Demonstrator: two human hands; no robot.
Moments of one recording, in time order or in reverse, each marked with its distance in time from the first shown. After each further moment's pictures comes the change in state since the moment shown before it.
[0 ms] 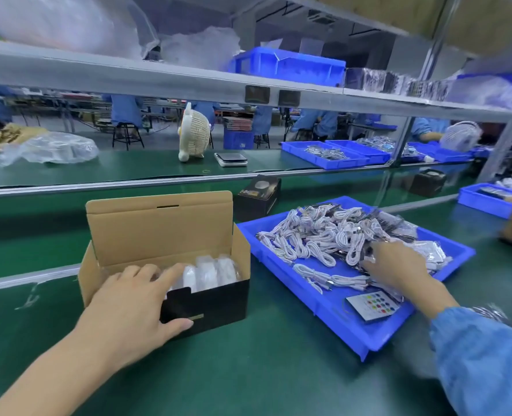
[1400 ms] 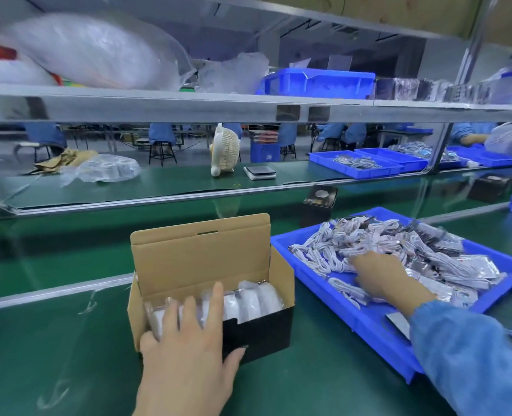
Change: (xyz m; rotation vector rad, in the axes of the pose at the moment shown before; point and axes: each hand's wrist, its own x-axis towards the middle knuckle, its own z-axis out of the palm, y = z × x) left_hand -0.047 0.063 -0.029 -0.101 0.029 -0.287; right_hand 0.012 -0.082 0.010 -0.212 -0.089 -0.348
